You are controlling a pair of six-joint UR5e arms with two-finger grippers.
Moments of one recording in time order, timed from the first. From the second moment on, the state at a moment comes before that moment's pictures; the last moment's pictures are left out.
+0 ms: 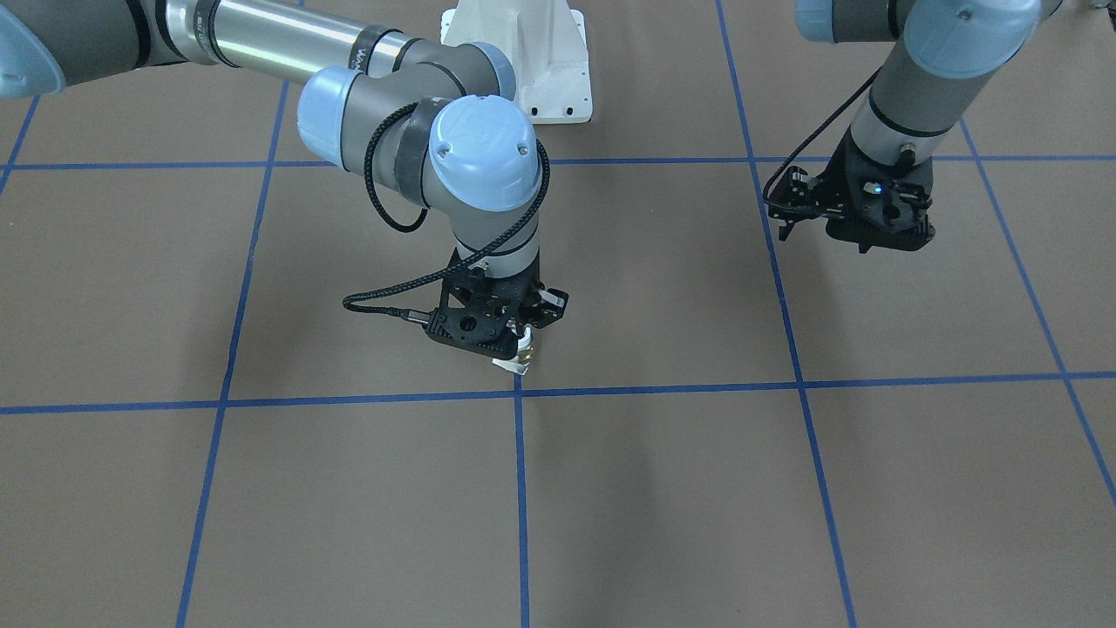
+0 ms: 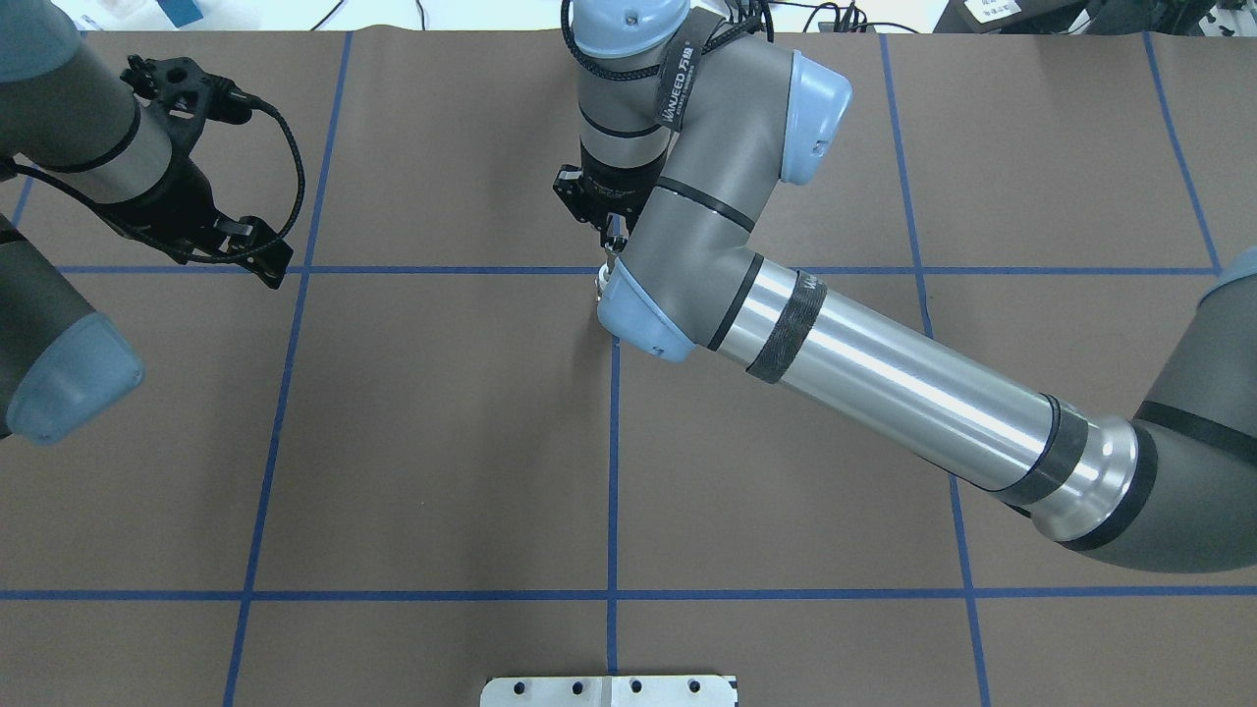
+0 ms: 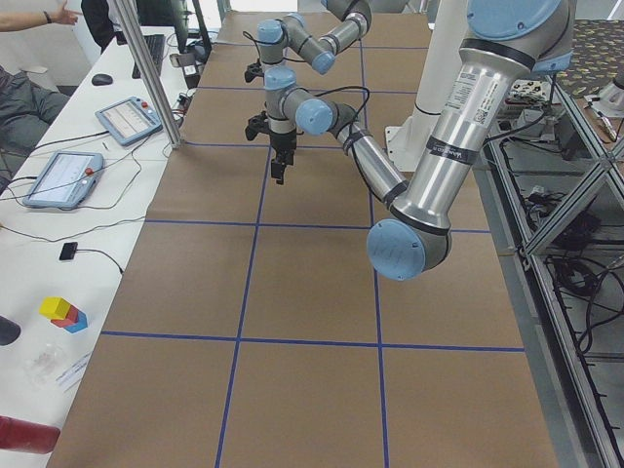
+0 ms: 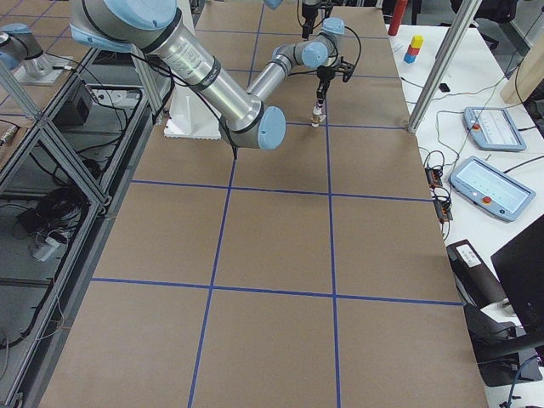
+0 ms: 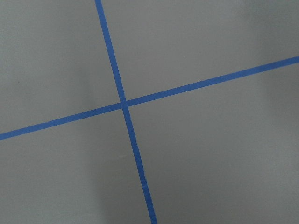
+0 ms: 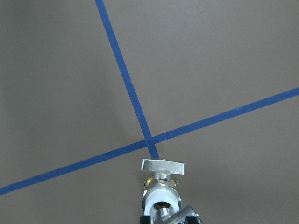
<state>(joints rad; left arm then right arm) -0.92 -1.96 -1.99 -1.30 -2.11 -0.57 0.69 -0.54 1.31 -1.67 2.04 1.38</state>
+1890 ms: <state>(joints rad) -0.92 -1.96 -1.99 -1.30 -2.11 -0.57 0.69 -0.53 1.28 -1.65 2.04 1.38</state>
